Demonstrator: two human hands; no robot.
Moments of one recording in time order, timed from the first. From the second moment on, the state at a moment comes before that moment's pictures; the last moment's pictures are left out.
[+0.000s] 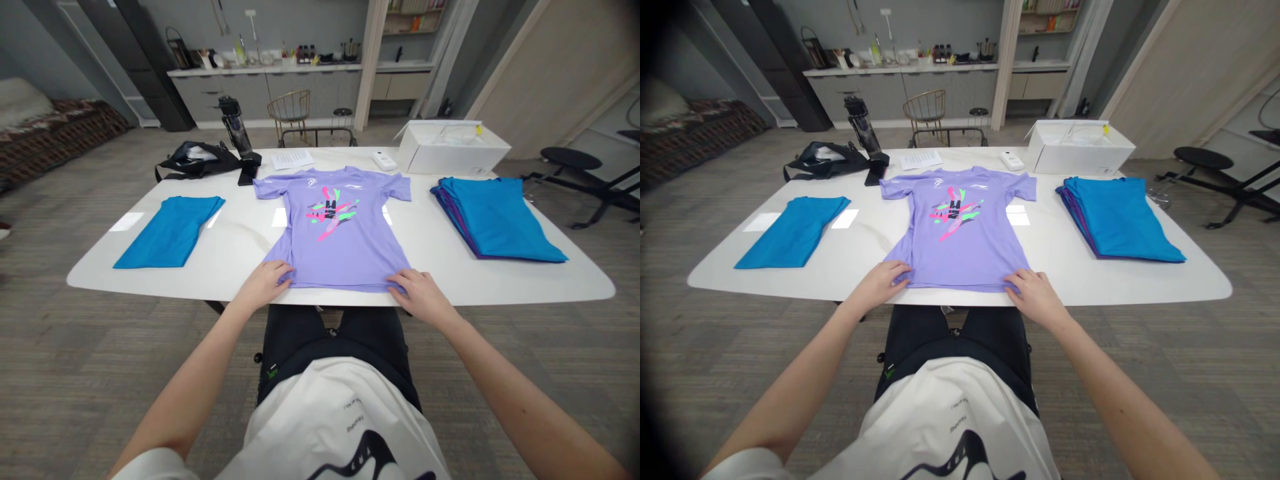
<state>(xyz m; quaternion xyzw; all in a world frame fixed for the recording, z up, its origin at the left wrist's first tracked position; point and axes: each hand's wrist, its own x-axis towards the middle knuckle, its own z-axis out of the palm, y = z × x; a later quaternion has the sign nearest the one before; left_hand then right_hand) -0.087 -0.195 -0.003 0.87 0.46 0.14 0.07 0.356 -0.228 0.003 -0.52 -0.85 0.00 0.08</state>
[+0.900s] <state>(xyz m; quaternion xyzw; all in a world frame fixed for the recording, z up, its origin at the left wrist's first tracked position) -0.065 -0.213 -0.024 0.78 0.58 0.23 -0.08 0.321 -0.229 -0.006 -0.56 -0.81 -0.13 0.06</state>
